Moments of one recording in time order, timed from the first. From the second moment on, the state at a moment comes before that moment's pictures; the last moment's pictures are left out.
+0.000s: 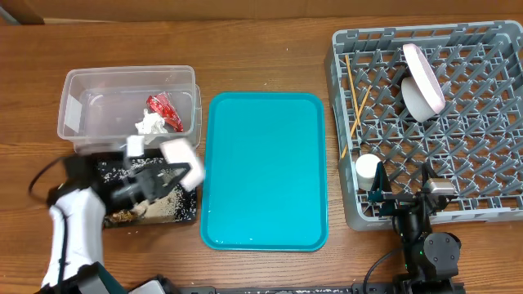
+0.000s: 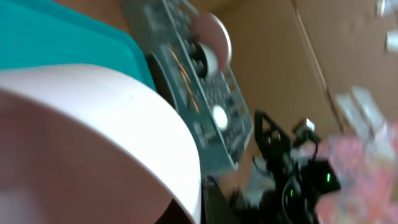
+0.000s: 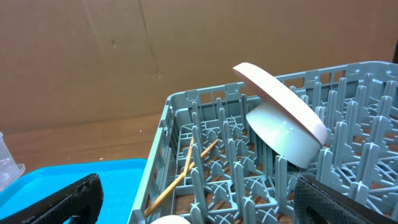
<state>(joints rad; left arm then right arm) 0.40 1.37 0.80 -0.95 1.38 0.47 0.12 0.01 0.02 -0.02 0.09 0.17</state>
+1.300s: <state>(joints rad) -0.57 2.22 1.52 0.75 0.83 -1.19 0.12 0.01 0.02 -0.02 0.09 0.17</state>
